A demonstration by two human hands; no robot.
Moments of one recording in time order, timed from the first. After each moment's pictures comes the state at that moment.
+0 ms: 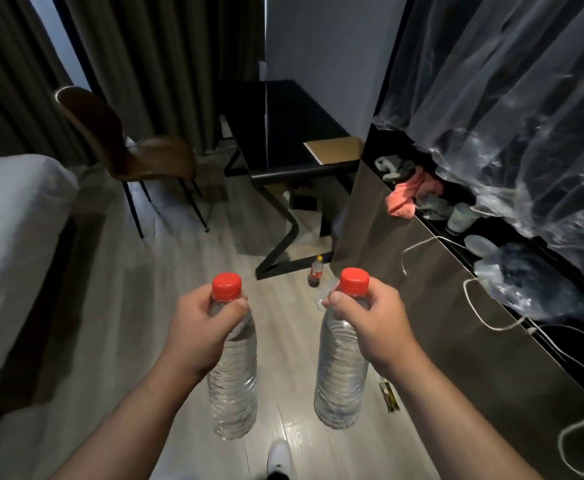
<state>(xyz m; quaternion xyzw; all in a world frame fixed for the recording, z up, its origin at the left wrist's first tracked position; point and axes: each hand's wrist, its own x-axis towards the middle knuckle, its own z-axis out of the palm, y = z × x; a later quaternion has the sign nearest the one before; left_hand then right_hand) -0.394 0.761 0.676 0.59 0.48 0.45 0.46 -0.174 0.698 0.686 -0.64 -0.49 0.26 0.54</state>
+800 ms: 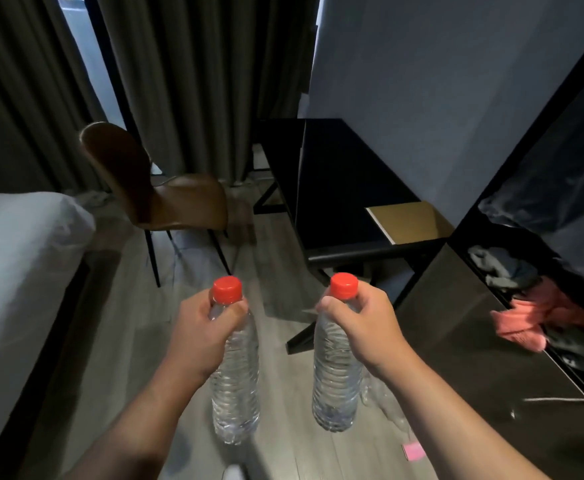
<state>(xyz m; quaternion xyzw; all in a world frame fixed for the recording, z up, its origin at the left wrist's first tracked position) -0.459 1.169 0.688 0.59 0.50 0.47 0.42 -0.243 1.127 0.707 -0.63 -0.53 0.31 0.48</state>
